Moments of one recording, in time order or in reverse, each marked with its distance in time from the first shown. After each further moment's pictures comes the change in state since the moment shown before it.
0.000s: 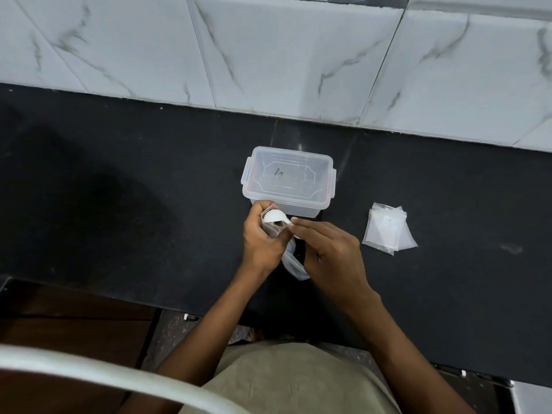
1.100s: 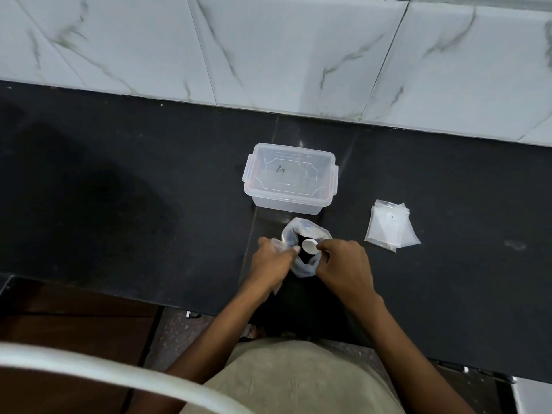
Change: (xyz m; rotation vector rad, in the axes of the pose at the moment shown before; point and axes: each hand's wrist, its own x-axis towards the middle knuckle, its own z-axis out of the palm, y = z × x) left_hand -0.022 -0.020 0.001 0.467 -0.122 -0.626; right_hand -0.040 0.042 0.014 -0.250 -0.464 0.549
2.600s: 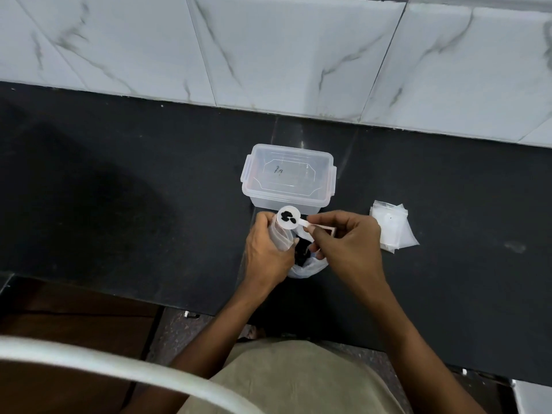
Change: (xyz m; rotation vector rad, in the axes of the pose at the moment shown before) left_hand -0.009 0.012 -0.001 -0.080 0.283 0.563; right_hand 0.001 -0.048 -0.068 0.874 0.112 0.191
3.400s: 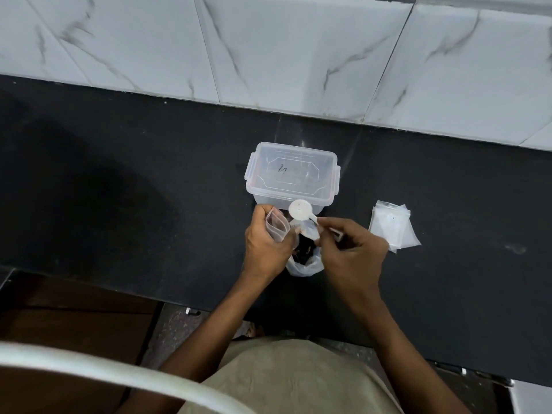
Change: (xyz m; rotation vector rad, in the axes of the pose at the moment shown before) left_hand 0.008 0.002 -0.009 -0.133 0.010 0.013; right_hand -0.014 0.026 0.014 -0.096 0.272 -0.398
